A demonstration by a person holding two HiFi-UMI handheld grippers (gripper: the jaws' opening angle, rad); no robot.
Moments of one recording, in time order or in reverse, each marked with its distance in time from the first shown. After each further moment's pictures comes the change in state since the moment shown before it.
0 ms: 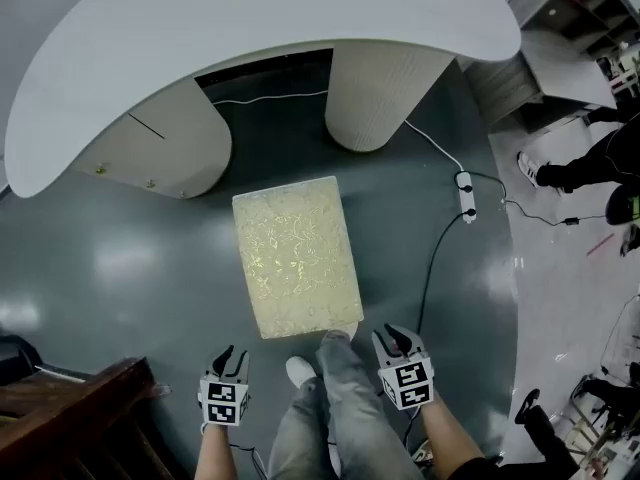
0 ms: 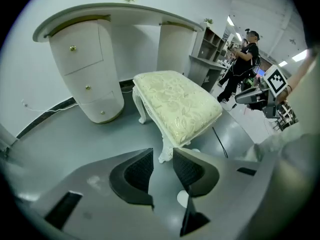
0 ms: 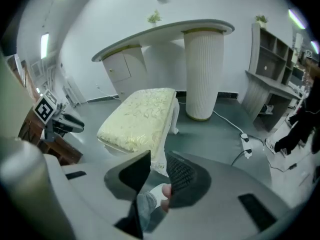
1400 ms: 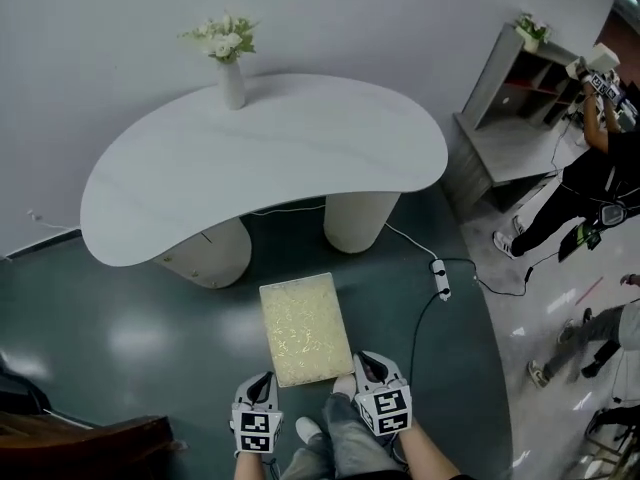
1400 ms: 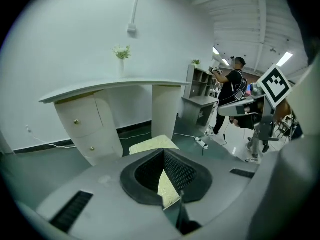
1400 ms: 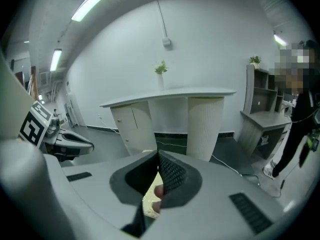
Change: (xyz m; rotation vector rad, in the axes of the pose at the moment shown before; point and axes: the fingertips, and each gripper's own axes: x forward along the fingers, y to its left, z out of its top) left arm -0.201 -0.061 0.214 0.057 -0.392 0.016; right arm -0.185 0.071 0.239 -0.021 -0.356 -0.052
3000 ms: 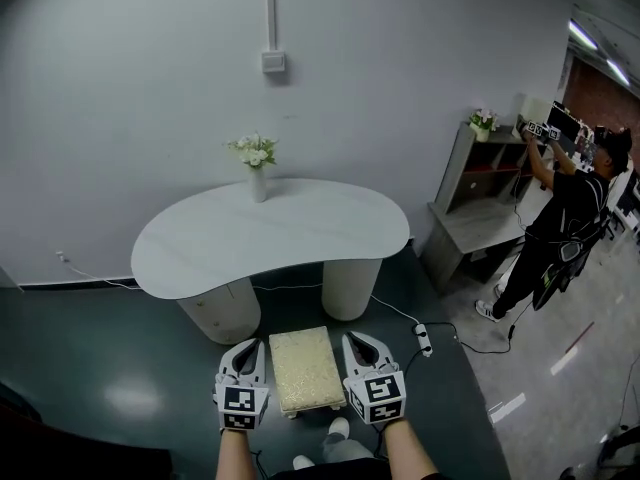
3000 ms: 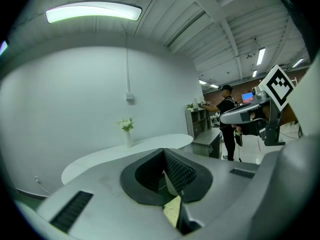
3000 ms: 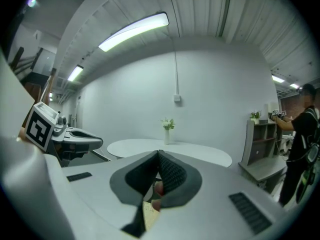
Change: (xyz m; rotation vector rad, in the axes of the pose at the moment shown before) left arm -0.223 -0.020 0.247 0.220 -0.479 0.113; right arm -0.209 0.069 0.239 -0.149 -0.415 -0.030
